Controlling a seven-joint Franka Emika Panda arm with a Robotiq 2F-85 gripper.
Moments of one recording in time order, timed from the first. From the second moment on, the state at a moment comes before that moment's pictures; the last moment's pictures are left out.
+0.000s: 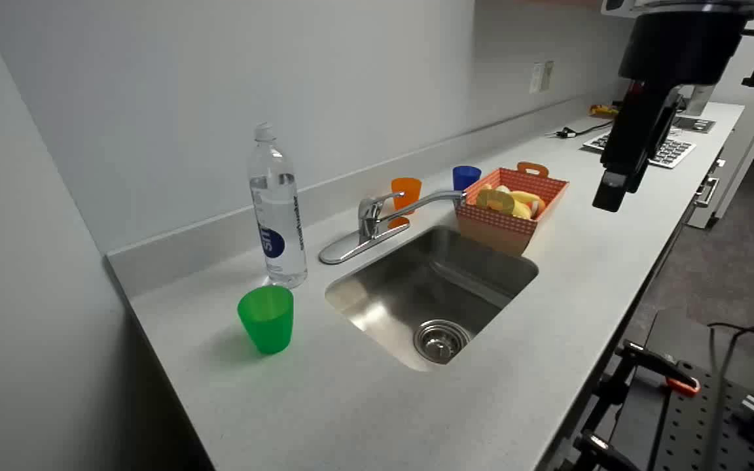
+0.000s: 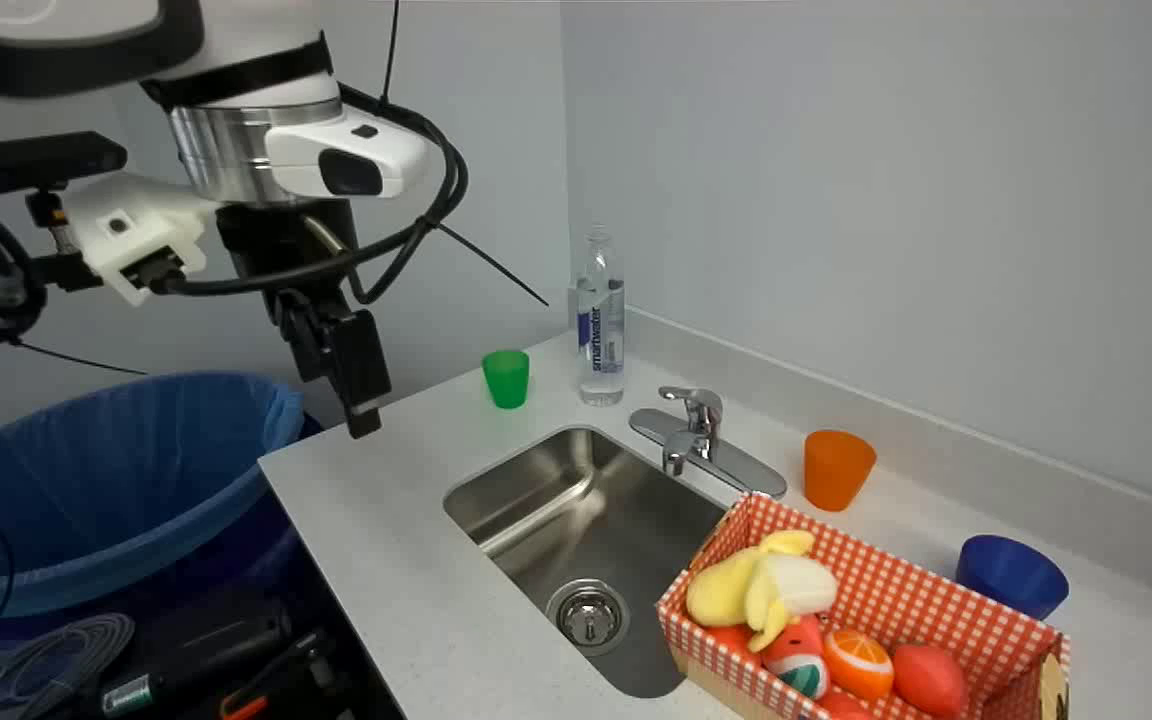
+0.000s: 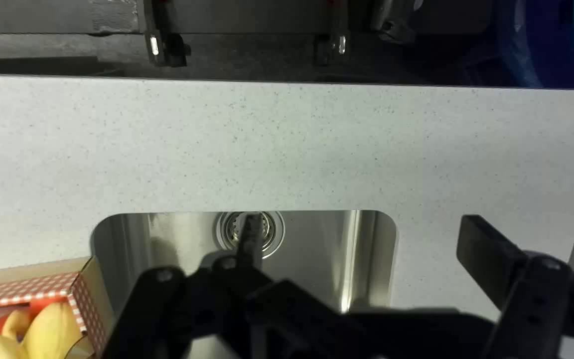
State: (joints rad) arm 0.04 -0.88 0.00 -2.78 0.10 1.92 0.01
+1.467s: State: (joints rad) arm 0.00 -0.82 0.00 -2.76 0.09 1.92 0.02
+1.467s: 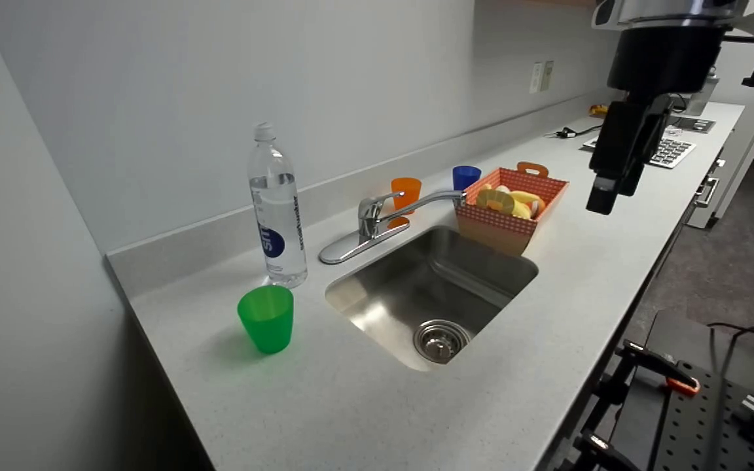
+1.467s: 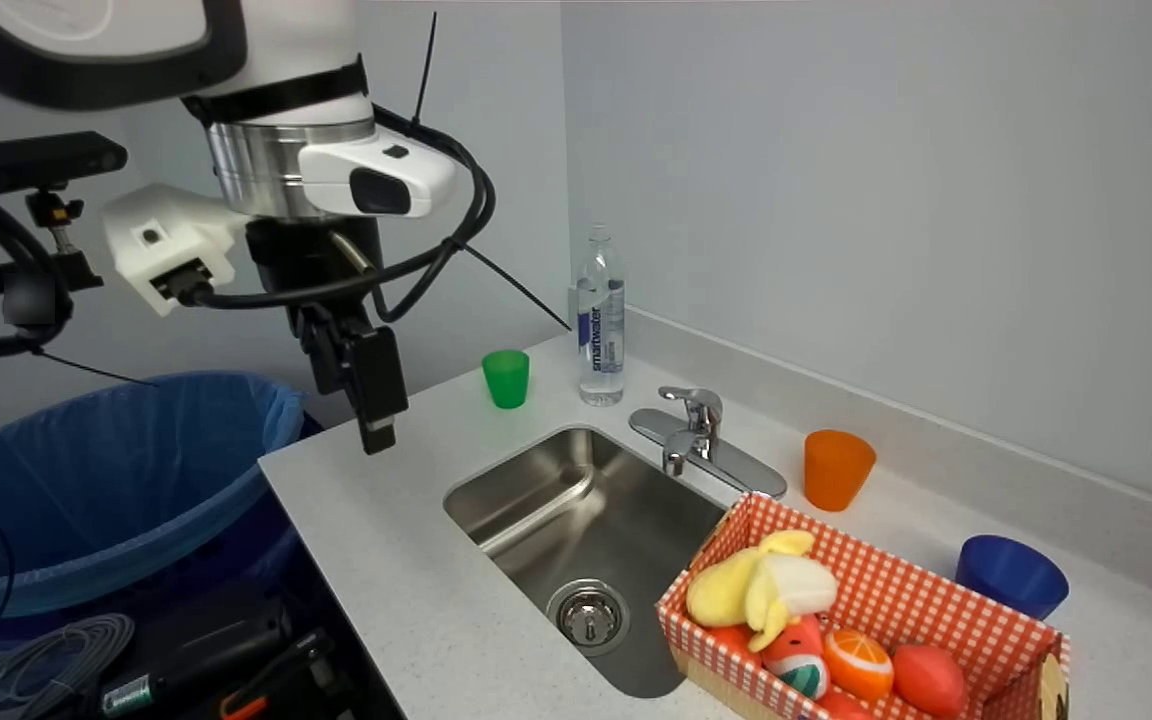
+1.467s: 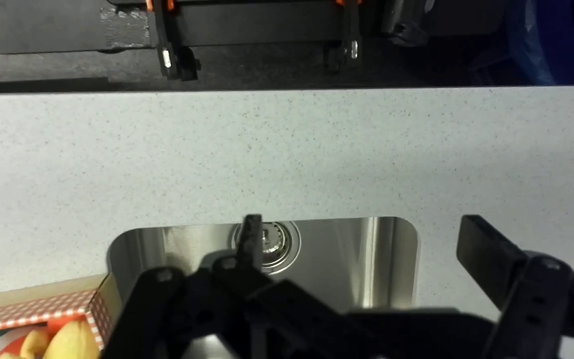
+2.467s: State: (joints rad) arm -0.23 -0.48 -0.10 -2.61 -0.05 2.20 0.10
